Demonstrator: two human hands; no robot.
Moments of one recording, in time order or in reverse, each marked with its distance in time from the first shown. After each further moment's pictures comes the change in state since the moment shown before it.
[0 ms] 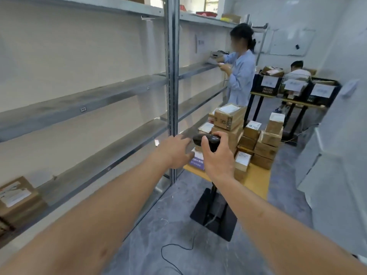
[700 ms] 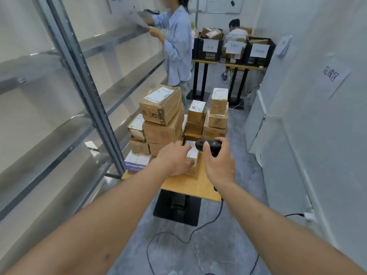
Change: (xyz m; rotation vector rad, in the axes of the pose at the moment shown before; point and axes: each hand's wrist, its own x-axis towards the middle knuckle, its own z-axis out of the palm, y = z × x) left_hand 0.246 0.182 0.137 -0.058 -0.270 0.270; right_hand 0.173 0.207 -0.106 -0.142 0.239 0.341
